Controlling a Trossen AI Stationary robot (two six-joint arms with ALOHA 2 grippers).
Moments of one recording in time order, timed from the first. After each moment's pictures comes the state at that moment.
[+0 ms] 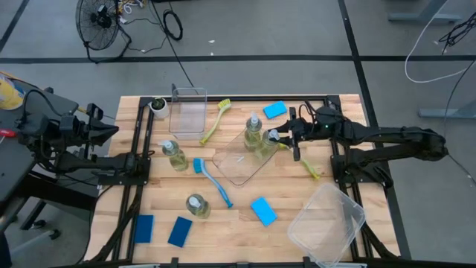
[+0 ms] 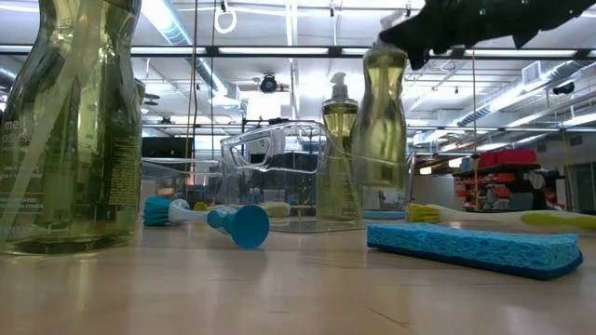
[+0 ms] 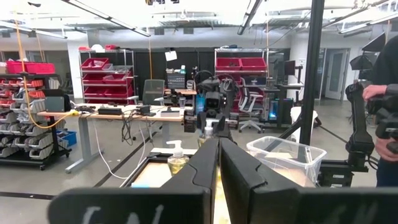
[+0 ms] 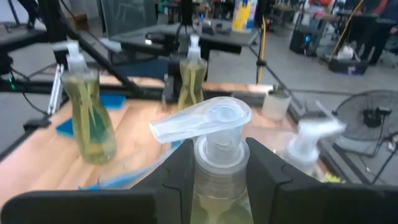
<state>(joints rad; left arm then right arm) -0.03 0.01 0.97 -0.77 -0.15 0.01 -0.23 0.95 0.62 0.15 -0.24 -0.12</state>
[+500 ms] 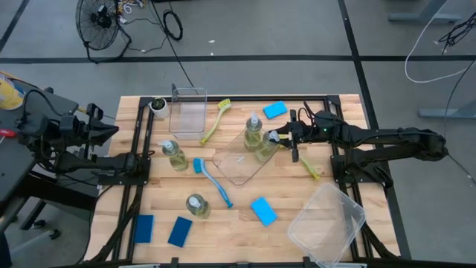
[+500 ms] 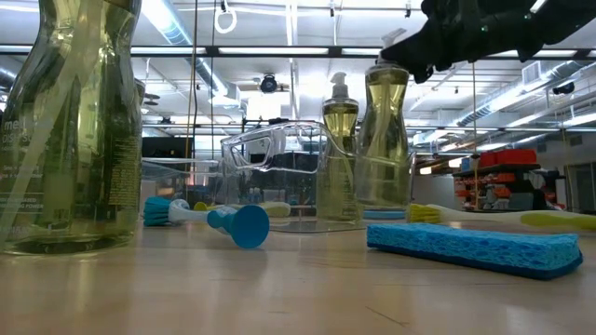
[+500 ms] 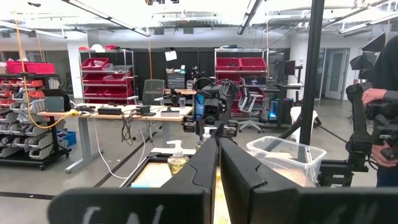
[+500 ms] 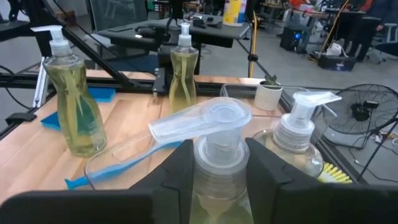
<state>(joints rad) -0.03 0.01 0.97 -0.77 -0.15 0.01 -0.24 0.95 0.54 0.23 -0.20 -0.12</state>
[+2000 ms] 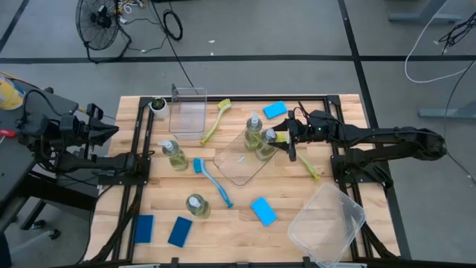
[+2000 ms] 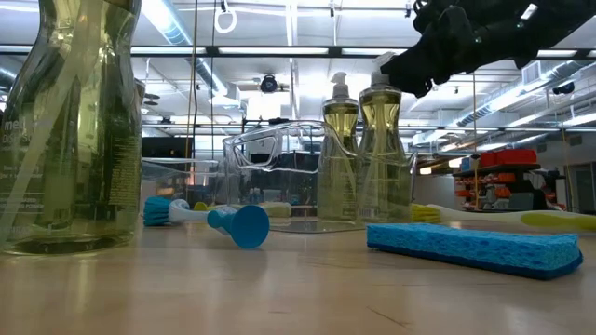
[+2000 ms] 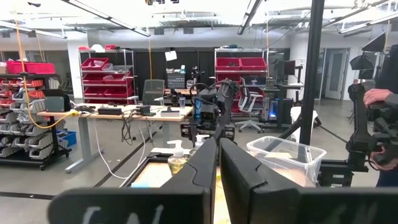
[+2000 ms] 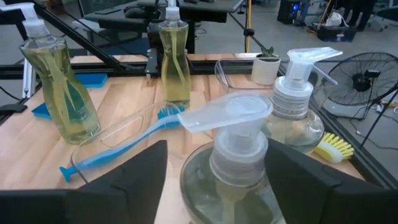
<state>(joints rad) -0.03 0.01 0.97 -0.77 -0.15 0.01 -0.26 0.99 0.54 0.18 -0.20 -0.07</state>
